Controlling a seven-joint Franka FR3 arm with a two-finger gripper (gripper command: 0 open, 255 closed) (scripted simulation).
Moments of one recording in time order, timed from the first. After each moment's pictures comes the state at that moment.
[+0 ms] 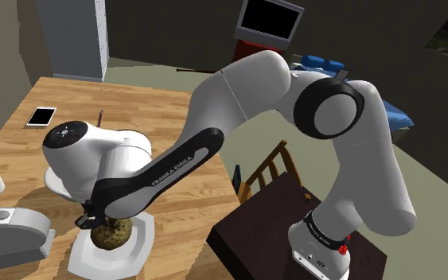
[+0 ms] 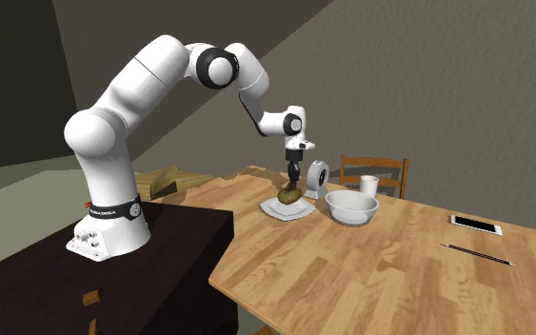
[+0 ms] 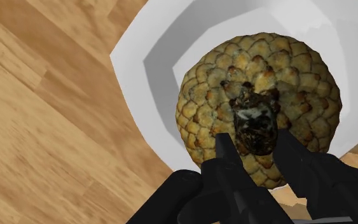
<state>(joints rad) 0.60 0.79 0.33 -1.57 -0.41 2.19 0.78</state>
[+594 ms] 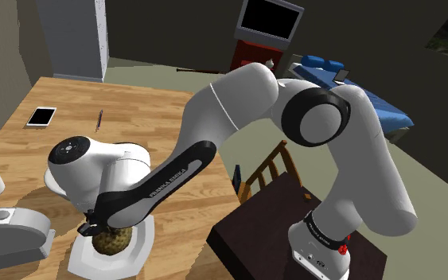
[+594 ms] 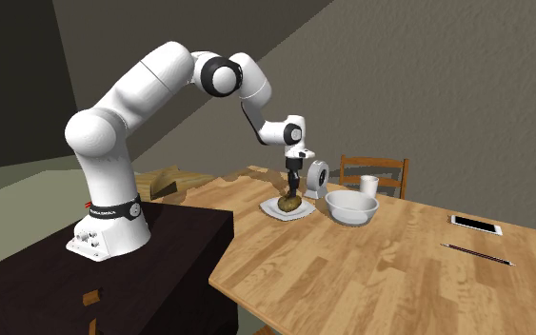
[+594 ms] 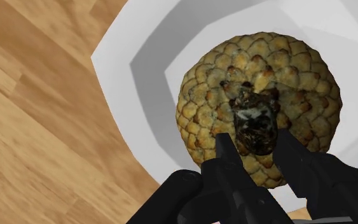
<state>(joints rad) 0.62 0.86 0.31 -1.55 -0.43 2.24 0.79</state>
